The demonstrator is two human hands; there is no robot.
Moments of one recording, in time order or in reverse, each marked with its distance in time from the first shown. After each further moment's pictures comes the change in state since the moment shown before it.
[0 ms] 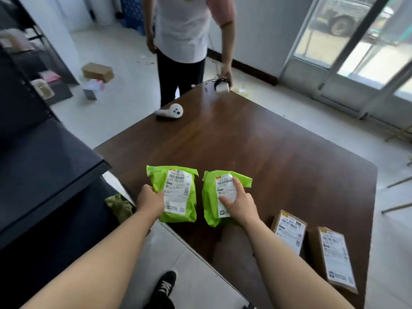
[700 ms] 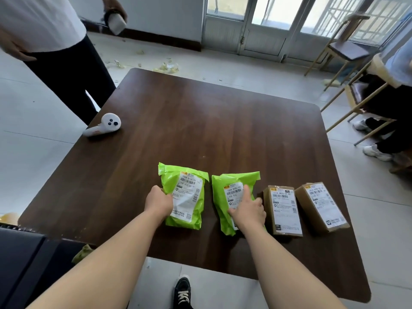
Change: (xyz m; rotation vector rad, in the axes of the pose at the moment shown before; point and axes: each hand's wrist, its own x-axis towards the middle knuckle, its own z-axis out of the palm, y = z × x) left_hand 0.079 0.059 0.069 0.325 -0.442 0.239; right_hand 0.011 0.026 0.026 -0.197 0.224 0.573
